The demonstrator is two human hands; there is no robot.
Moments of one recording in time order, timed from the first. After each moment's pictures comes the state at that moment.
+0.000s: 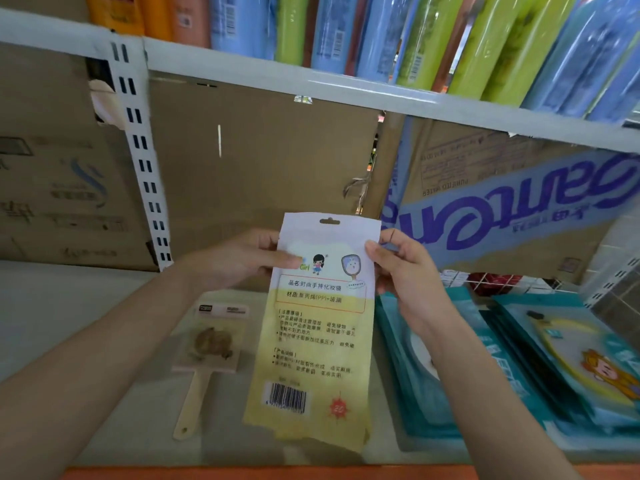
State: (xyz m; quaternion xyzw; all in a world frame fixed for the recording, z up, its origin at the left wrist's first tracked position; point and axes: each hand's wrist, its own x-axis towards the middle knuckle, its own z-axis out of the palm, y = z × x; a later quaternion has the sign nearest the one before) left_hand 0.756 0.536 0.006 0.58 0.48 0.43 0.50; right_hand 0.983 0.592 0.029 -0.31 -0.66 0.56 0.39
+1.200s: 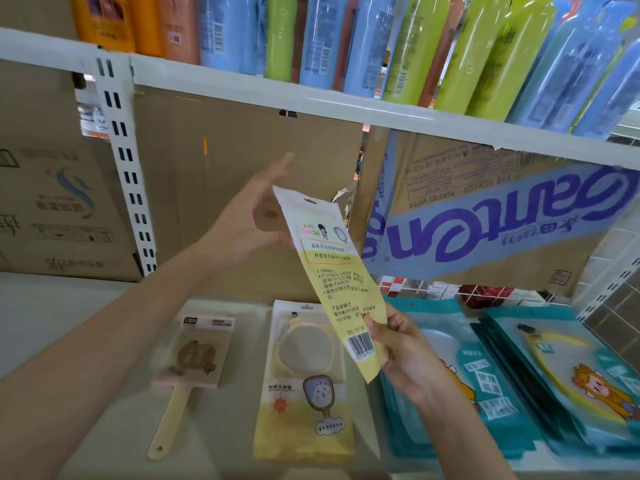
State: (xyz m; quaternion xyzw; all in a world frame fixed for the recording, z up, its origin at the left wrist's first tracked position) left_hand 0.769 0.561 0.038 0.66 0.48 0.55 0.17; right_hand 1.024 0.593 -0.027 -0.21 -0.50 0.79 0.30
